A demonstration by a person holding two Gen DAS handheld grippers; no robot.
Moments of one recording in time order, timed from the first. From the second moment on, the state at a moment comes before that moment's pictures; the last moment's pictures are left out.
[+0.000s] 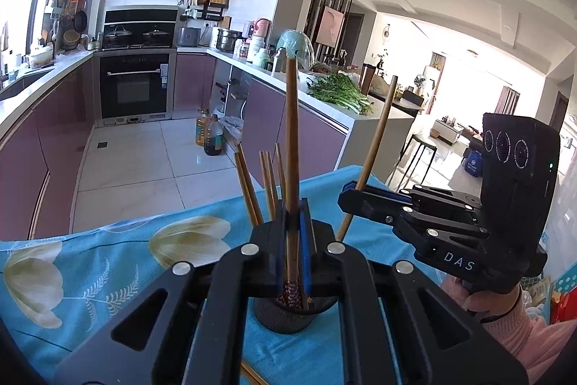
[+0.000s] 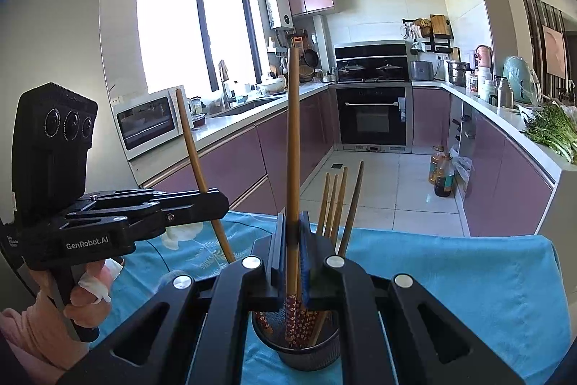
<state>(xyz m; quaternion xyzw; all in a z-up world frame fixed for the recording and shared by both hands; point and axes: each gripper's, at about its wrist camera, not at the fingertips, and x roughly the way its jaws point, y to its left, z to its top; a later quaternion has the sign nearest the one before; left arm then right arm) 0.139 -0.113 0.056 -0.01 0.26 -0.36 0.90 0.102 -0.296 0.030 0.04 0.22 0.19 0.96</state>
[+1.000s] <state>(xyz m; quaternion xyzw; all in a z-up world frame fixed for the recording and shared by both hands) 0.154 -0.139 0.012 0.05 0.34 -0.35 0.87 0.128 -0.298 -0.010 0.04 0.30 0.18 0.94</state>
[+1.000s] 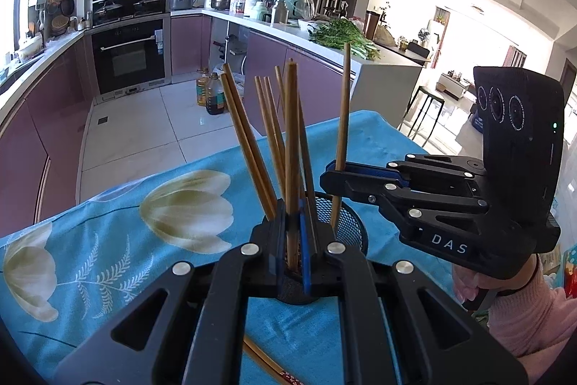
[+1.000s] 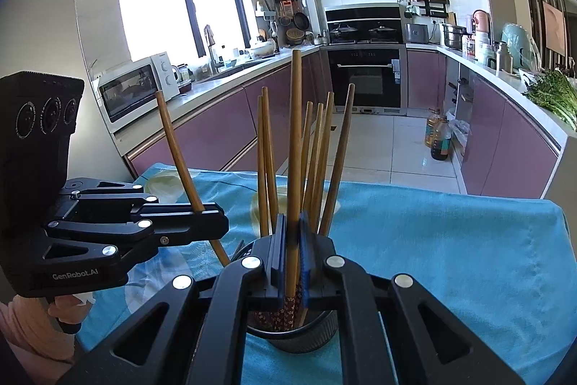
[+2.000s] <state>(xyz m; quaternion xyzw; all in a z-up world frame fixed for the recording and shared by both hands) 0.164 -0.111 -0.007 0.01 0.33 -0.31 0.89 0.134 -0.313 -0.023 0.09 0.31 0.17 0.93</state>
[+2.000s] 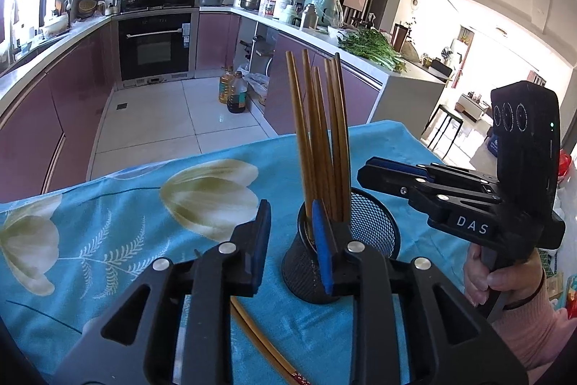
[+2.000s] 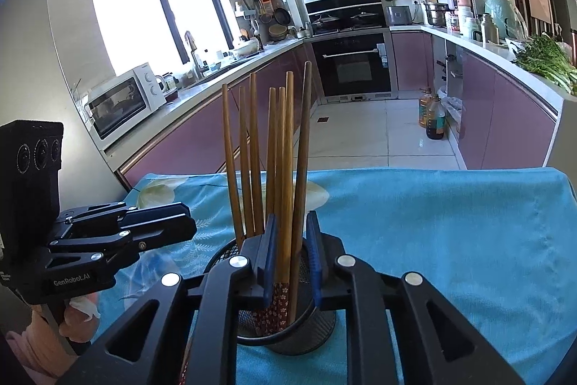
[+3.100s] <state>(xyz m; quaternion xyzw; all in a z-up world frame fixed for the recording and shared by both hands) 0.103 -0.026 -0.098 0.01 0.39 -0.19 0.90 0.074 -0.216 -0.112 0.01 0.41 0.26 0.87</state>
